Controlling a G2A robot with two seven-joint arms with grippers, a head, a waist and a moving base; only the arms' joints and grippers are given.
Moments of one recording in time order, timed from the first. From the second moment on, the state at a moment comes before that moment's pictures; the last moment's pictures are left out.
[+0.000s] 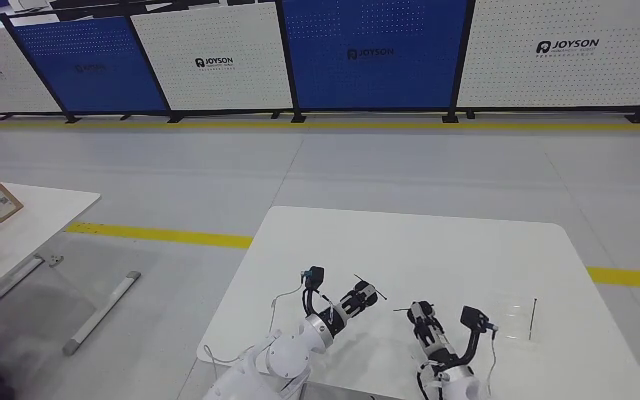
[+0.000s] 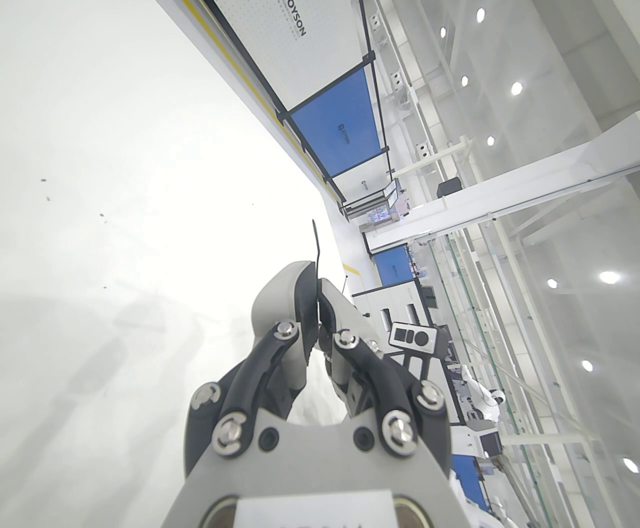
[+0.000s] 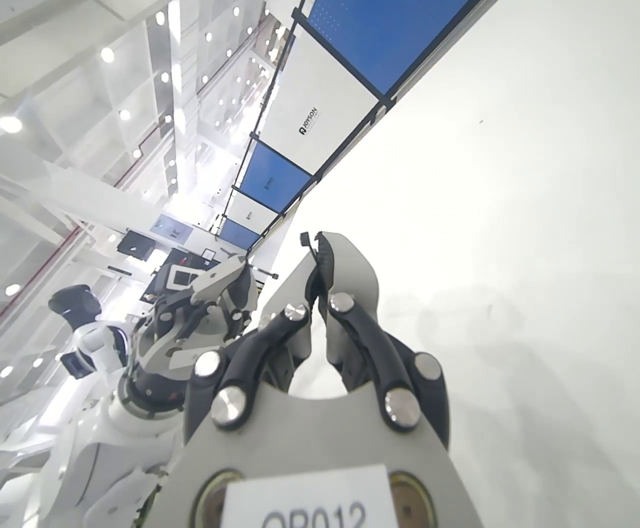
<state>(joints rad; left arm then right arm) 1.42 -1.18 -0.98 -1.58 -0.01 -0.10 -0.09 -1.47 -1.10 0.81 -1.63 -0.23 0.00 -0.30</state>
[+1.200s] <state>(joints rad) 1.42 -1.18 -0.98 -1.58 -0.01 -0.10 -0.09 -1.52 -1.14 0.88 -1.63 -0.09 -0.12 -0.34</state>
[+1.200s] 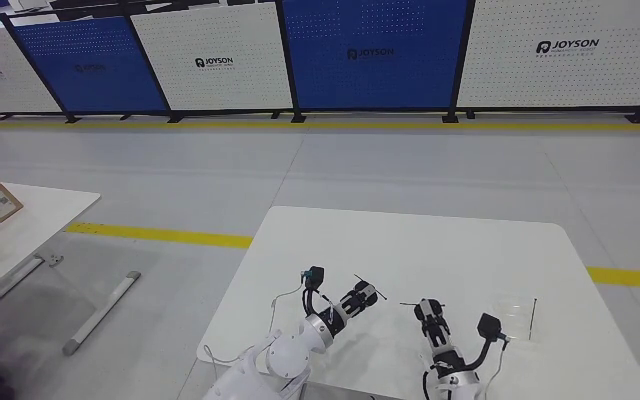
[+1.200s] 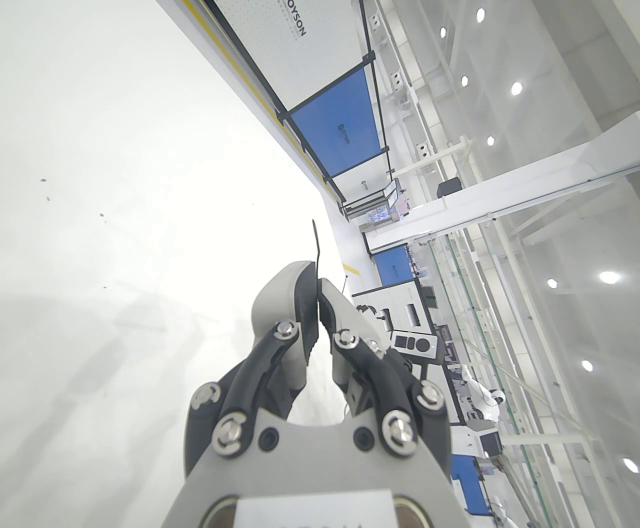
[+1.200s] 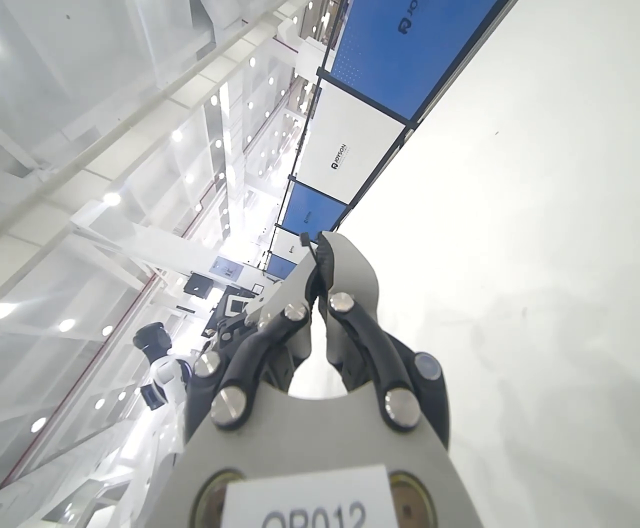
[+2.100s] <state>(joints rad) 1.42 -1.18 -0.98 -1.58 -0.01 -0.10 -0.09 -1.48 -1.18 0.90 -1.60 0.02 -0.11 -0.22</state>
